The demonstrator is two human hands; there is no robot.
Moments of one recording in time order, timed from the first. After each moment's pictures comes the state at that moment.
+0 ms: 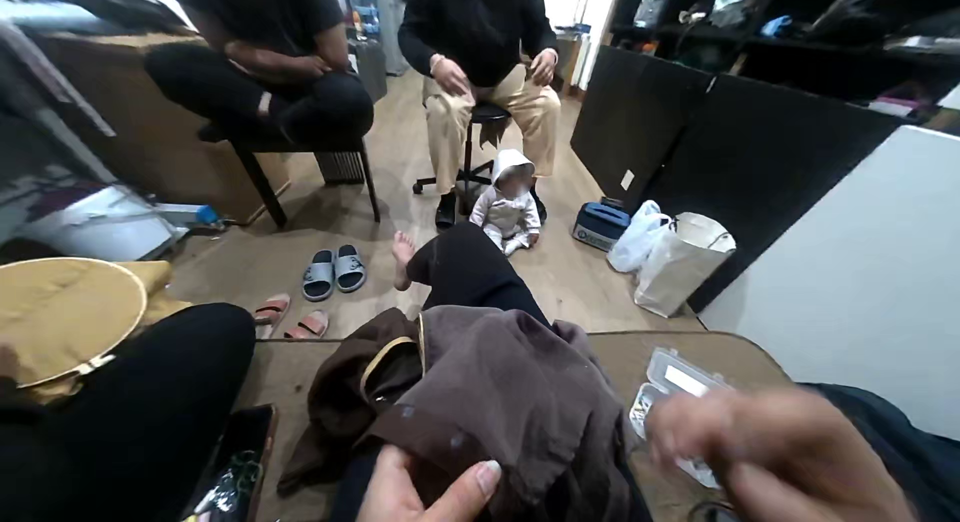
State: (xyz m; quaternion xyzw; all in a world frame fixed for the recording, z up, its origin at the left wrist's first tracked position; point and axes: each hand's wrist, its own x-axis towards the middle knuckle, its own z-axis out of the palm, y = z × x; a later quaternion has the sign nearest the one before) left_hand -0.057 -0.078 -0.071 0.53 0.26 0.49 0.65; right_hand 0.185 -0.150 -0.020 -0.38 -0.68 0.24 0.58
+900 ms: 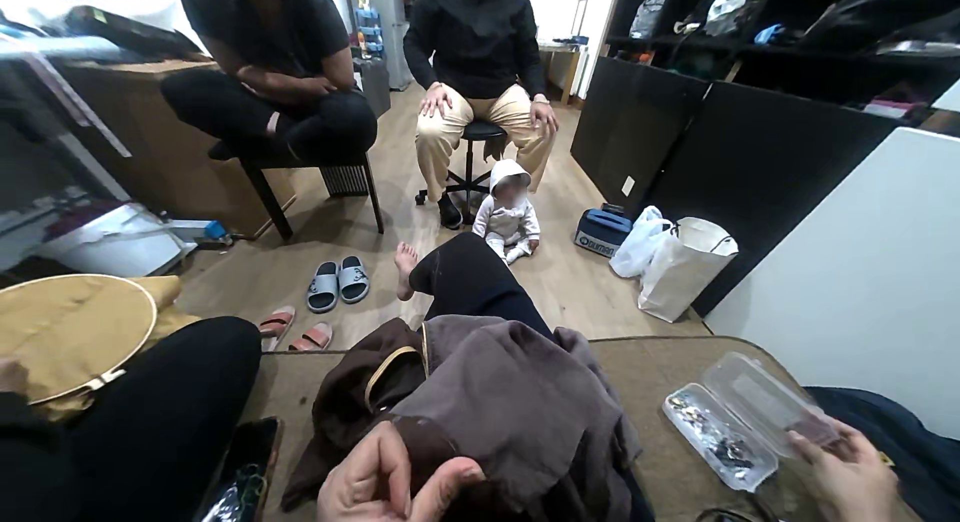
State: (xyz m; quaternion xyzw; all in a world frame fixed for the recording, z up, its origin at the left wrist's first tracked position) left_hand -0.067 -0.060 -0.090 0.64 0.28 0.59 0.41; right_hand 0.440 -0.243 -0.237 -0.77 -0.25 0.00 0.59
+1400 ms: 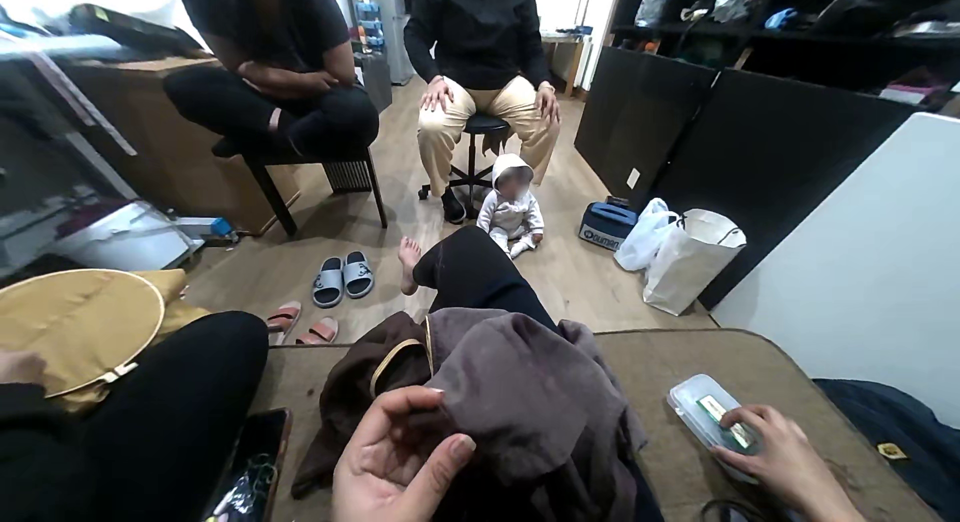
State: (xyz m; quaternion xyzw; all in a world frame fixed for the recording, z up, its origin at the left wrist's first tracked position) left_hand -0.062 -0.063 -0.082 0.53 0.23 0.58 0.57; right_hand 0.414 -0.223 -0.232 -0.88 -0.45 0.08 0.14
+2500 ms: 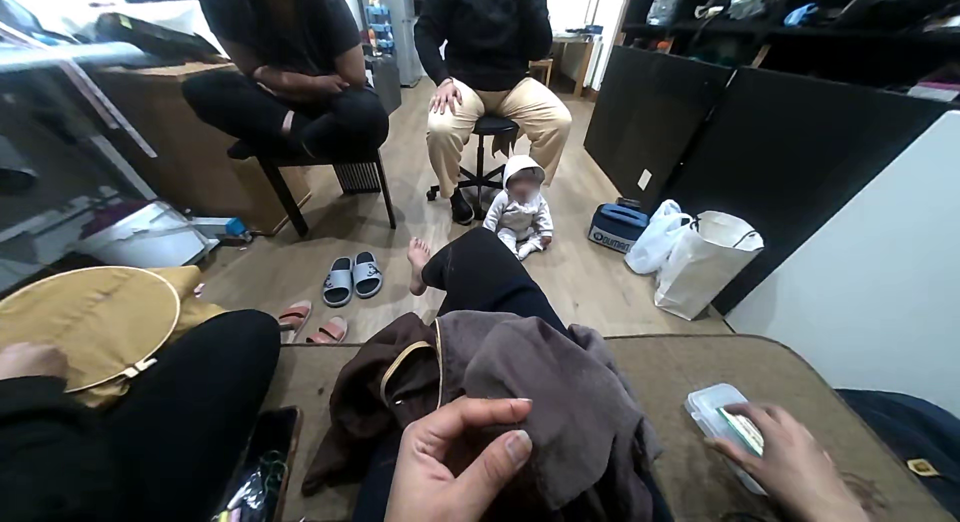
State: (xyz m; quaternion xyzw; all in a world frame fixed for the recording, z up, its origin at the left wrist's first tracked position) left_hand -0.044 -0.062 -0.070 0.54 0.18 0.50 0.65; right_hand 0.363 -0.205 -0.191 -0.84 -0.49 0.05 0.23
